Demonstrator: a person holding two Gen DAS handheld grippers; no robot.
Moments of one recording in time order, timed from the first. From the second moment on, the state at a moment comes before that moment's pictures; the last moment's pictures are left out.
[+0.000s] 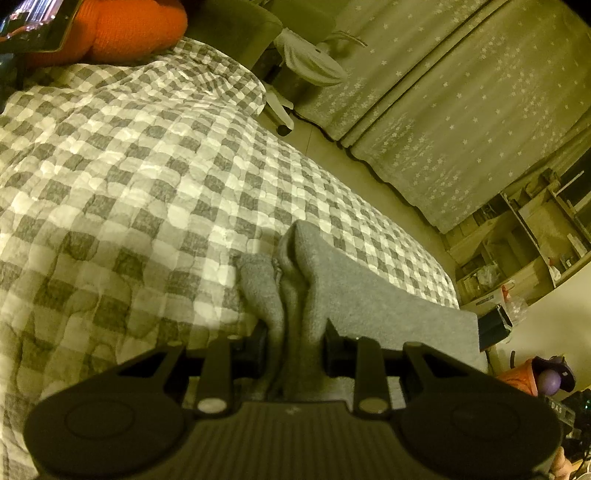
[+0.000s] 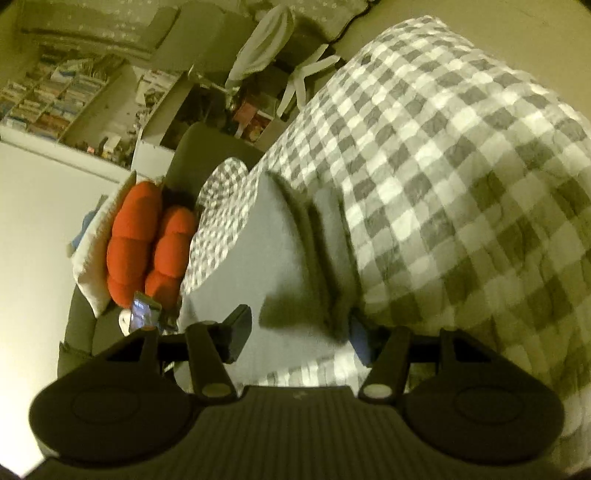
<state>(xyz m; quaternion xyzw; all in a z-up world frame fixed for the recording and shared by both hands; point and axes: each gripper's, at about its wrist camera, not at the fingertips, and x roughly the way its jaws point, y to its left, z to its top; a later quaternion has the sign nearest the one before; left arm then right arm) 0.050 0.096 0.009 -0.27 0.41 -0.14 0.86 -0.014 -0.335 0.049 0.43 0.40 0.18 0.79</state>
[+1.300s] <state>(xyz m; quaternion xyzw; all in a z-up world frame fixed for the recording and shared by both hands) 0.052 0.089 0.011 -0.26 0.40 -0.14 0.87 0.011 -0.264 0.057 0.30 0.36 0.12 0.88</state>
